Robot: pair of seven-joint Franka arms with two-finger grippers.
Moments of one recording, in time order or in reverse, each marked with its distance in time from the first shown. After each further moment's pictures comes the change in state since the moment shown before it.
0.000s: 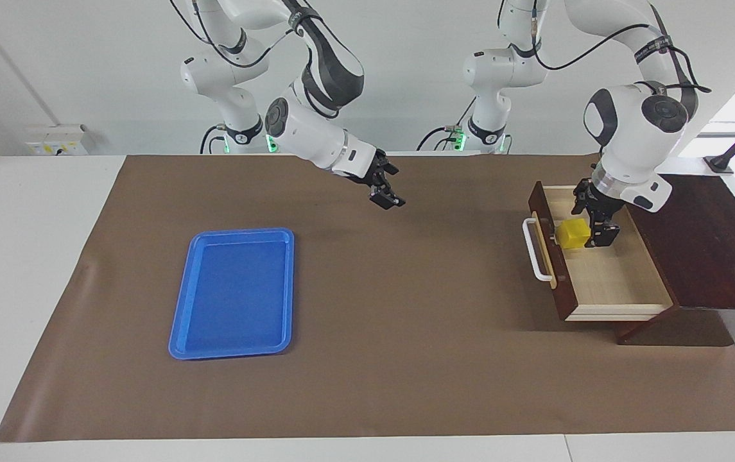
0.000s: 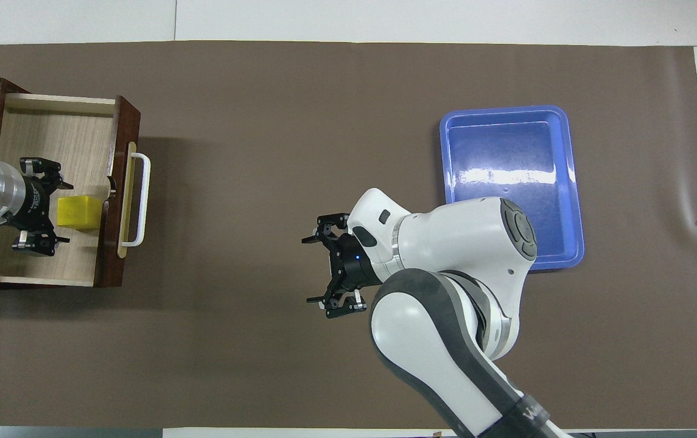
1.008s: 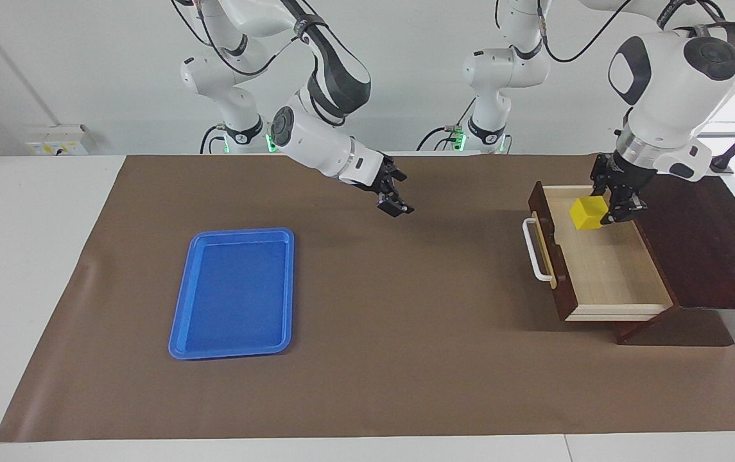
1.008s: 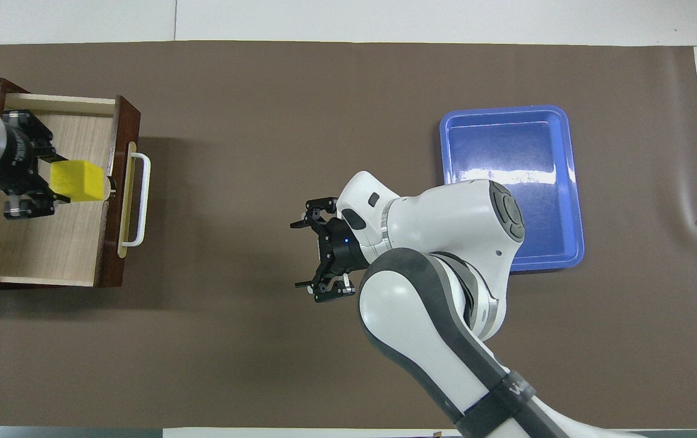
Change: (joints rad) left arm -0.164 0.061 -0.026 0.380 -0.005 -0.348 -0.235; right arm 0.000 0.058 -0.001 0.089 0.005 0.001 -0.017
